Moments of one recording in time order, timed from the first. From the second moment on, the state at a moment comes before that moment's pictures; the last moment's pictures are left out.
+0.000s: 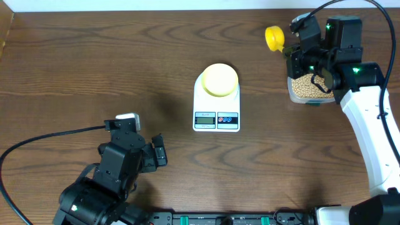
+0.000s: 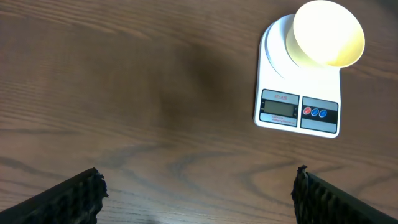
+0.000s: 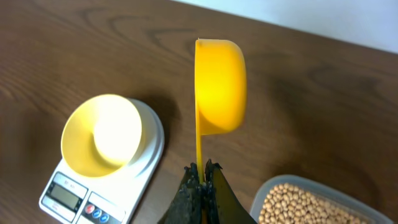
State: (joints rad) left arm -0.48 0.72 0.97 -1.13 -0.26 -0.51; right arm 0.09 1.54 1.40 -0.64 -0.32 -0.18
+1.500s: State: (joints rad) left arm -0.48 0.74 0.97 -0.89 0.13 -0.55; right arm 0.09 1.54 1.40 -0.61 -0.37 -0.10
